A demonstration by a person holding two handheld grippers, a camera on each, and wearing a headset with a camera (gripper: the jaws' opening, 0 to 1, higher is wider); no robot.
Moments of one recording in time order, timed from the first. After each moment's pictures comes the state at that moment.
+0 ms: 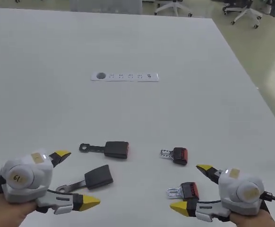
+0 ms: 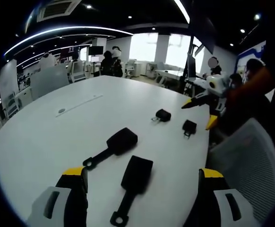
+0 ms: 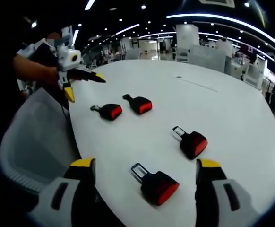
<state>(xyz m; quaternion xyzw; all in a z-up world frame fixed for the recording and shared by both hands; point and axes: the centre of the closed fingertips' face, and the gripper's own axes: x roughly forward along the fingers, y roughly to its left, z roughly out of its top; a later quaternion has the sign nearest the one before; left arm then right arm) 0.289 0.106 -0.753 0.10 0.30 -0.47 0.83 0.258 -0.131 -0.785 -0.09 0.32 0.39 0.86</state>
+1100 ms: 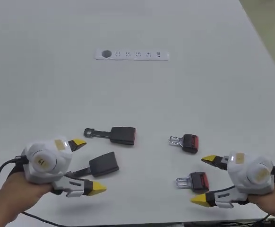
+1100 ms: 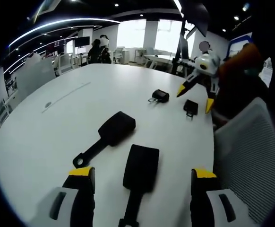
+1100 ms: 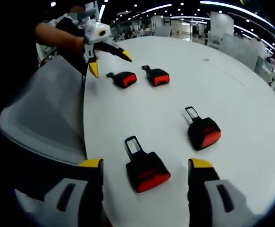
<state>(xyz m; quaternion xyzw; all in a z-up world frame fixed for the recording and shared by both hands) 0.300 0.098 -0.804 0.16 0.34 -0.50 0.78 0.251 -0.150 -0.828 -0.19 0.39 0.50 0.75</state>
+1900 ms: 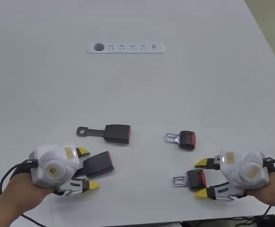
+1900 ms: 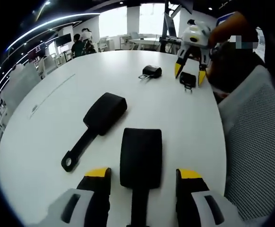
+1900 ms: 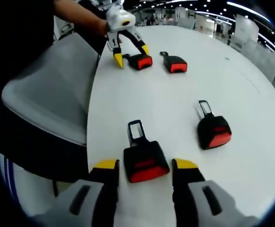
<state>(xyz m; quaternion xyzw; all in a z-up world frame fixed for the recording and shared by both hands) 0.299 0.097 -0.841 0.25 0.36 -0.53 0.73 0.247 -0.157 -0.841 -0.25 0.40 0.55 0.69</state>
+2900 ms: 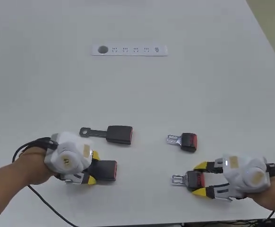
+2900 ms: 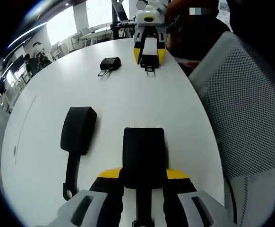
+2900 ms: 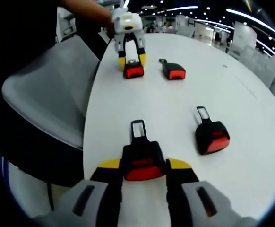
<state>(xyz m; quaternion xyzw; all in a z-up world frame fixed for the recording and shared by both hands) 0.288 0.090 -0.842 0.36 0.34 -0.64 0.58 0.251 -0.152 -0.842 -0.24 0.36 0.55 0.71</state>
